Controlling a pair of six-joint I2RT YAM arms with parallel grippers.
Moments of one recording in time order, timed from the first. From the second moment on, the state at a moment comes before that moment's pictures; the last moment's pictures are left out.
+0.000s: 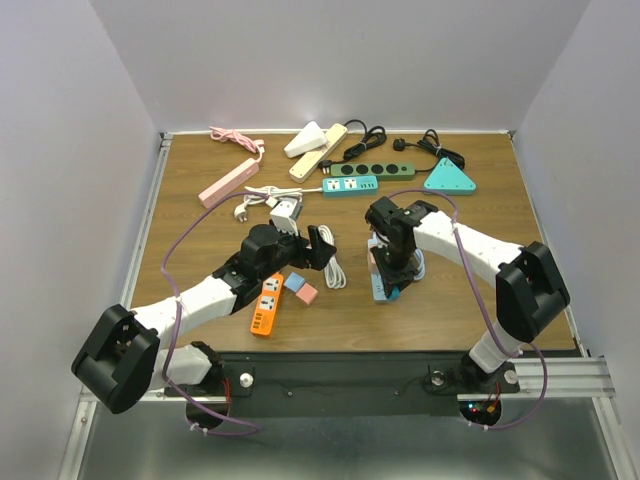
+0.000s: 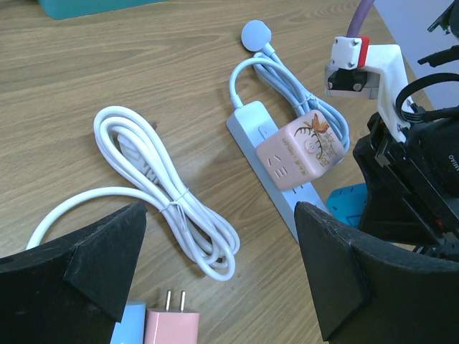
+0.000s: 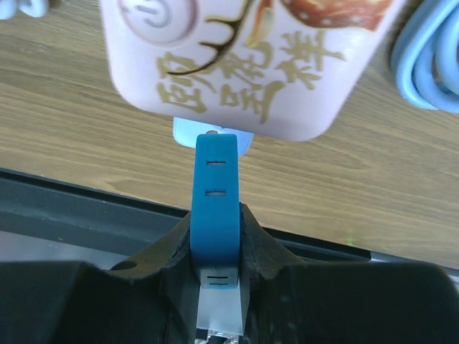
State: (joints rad) left arm -0.67 1.19 0.54 0.35 0.09 -0.47; right arm 0.65 1.63 1.20 -1.08 -0.11 0.41
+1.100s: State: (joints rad) left arm -0.67 1.17 0.54 0.35 0.09 -0.47; right arm 0.65 1.64 1.20 -1.03 -0.10 0.42
